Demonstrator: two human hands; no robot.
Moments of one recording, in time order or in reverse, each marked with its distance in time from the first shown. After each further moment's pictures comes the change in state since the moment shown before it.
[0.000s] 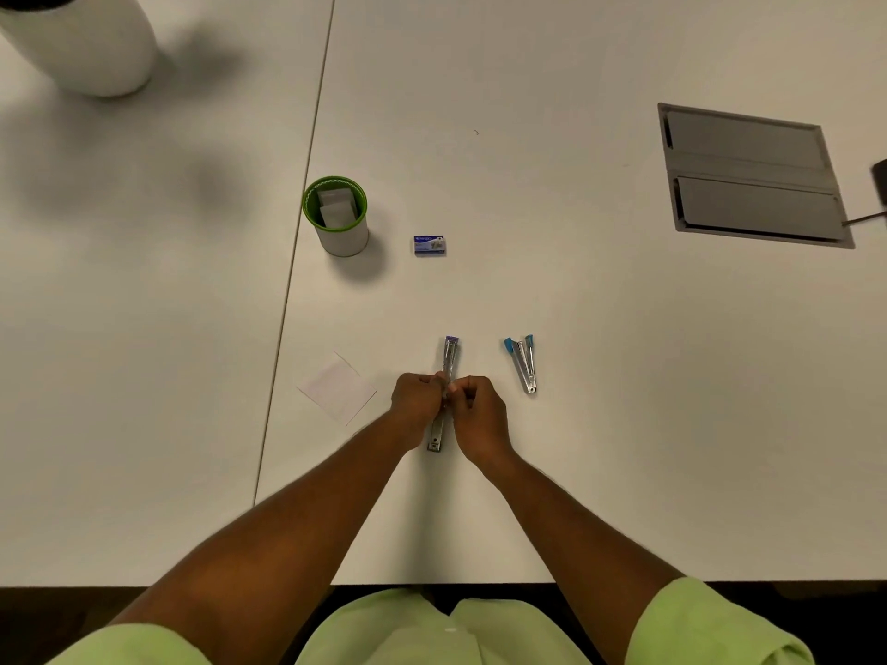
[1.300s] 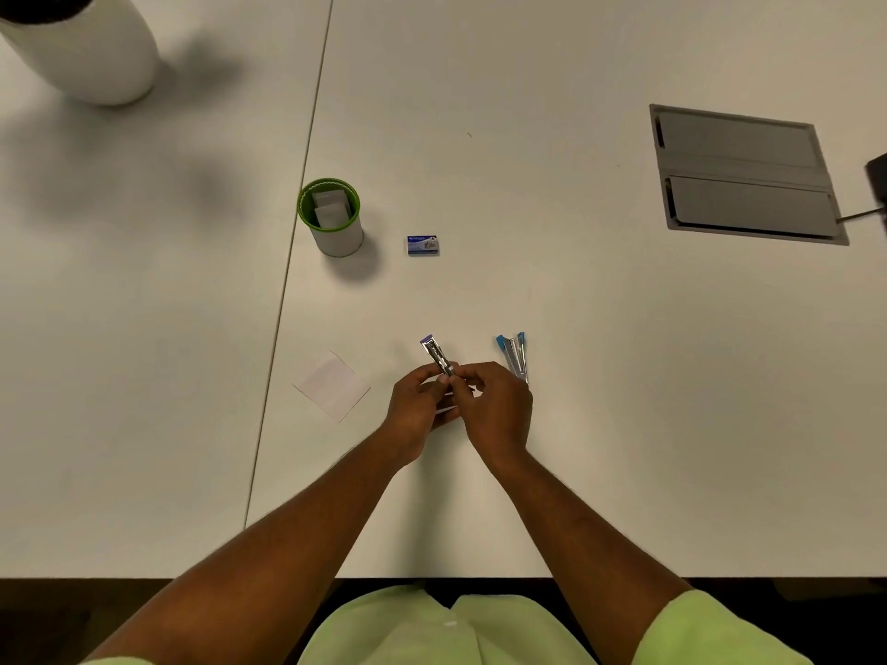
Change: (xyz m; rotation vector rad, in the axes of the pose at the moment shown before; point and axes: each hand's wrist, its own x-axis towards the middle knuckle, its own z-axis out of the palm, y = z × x) left_hand -0.036 -0.007 0.003 -0.296 -0.180 0.139; right_hand -0.018 -0.030 -0.039 -0.225 0.223 -0.295
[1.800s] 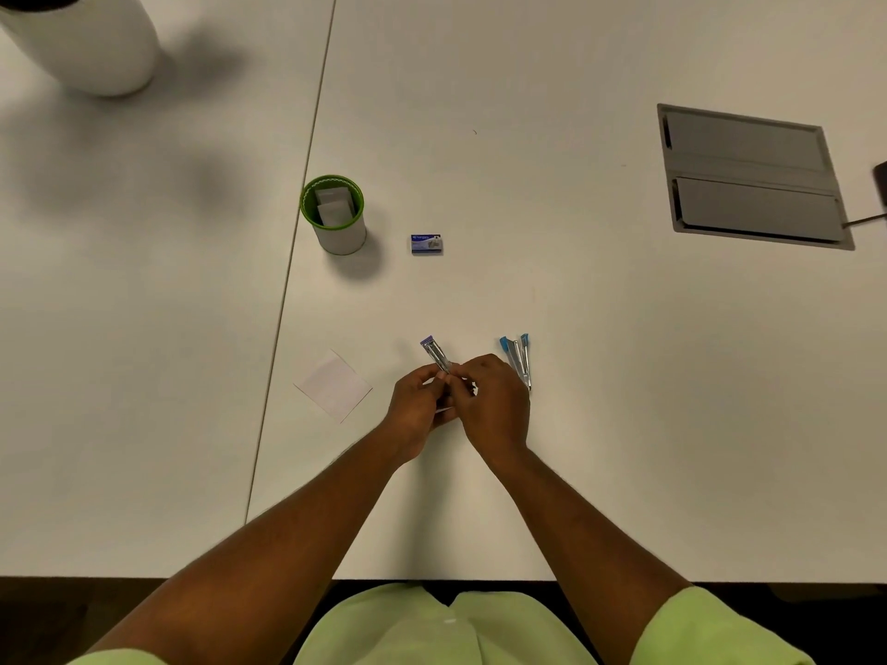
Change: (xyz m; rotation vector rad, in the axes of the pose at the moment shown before) left_hand 0.009 0.003 -0.002 -0.033 0.014 -0.066; right_hand 0.008 -0.006 0.003 -0.107 -0.068 -0.085
